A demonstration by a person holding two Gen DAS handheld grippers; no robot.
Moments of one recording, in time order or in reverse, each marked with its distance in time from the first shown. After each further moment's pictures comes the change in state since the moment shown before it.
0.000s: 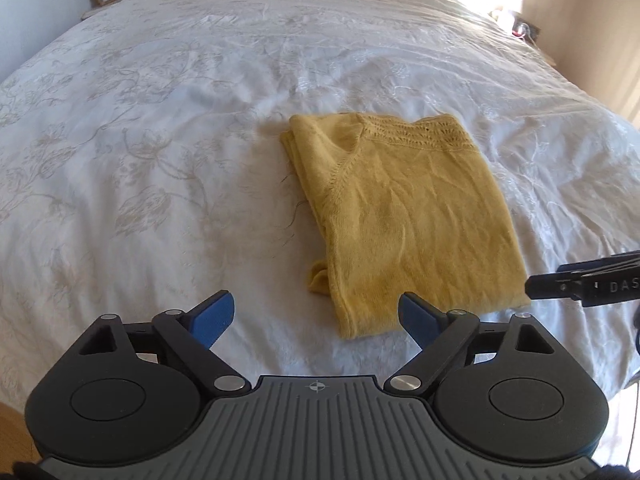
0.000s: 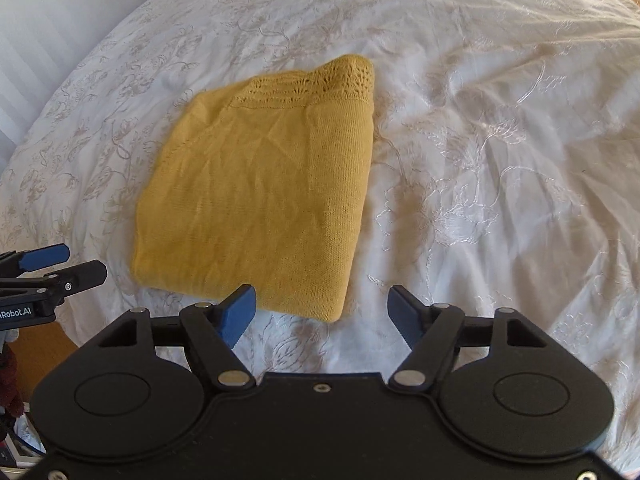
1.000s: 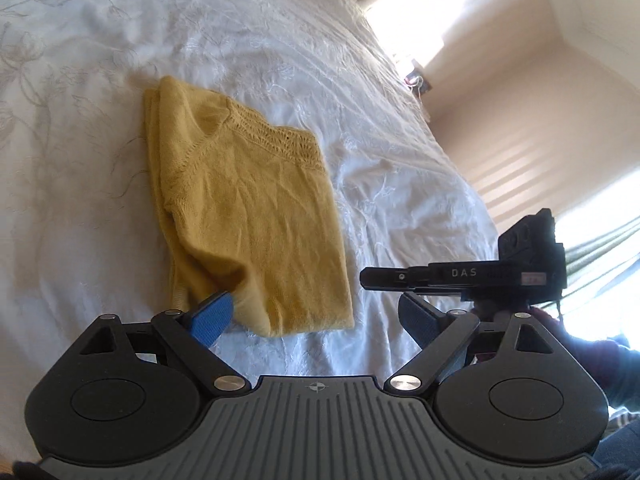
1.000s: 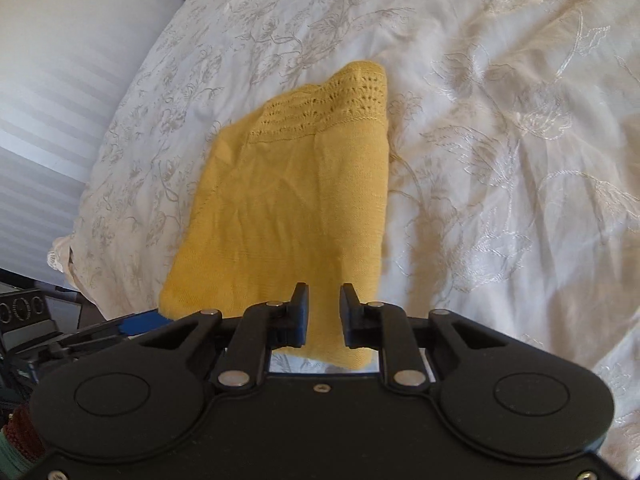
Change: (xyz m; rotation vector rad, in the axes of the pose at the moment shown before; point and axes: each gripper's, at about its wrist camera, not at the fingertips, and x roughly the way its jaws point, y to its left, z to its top) left arm -0.002 0.019 -0.001 -0.302 0.030 -0.607; right arm -0.009 -0.064 0.040 0.145 0.088 0.283
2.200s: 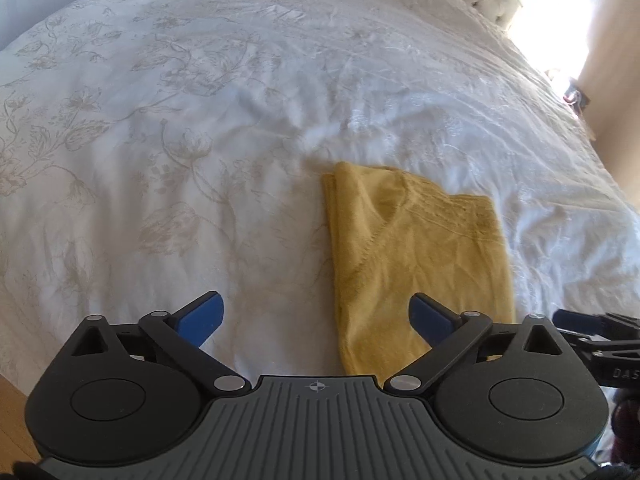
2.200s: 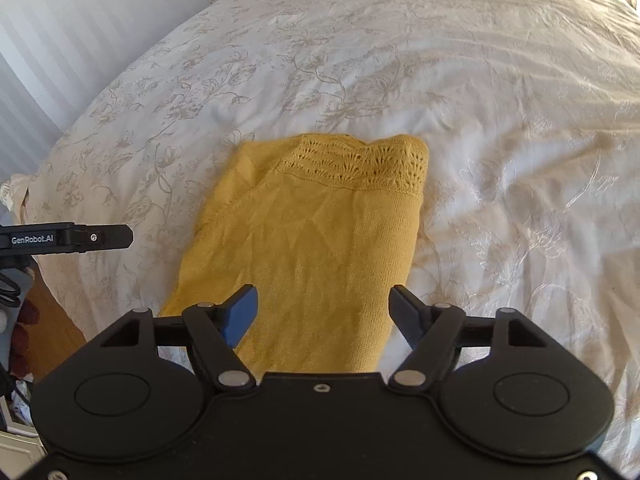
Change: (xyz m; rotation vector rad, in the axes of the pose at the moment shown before) left arm -0.018 -0.018 0.054 0.021 -0.084 0.599; right arm -0.003 0.082 -0.004 -0.324 -0.164 -0.202
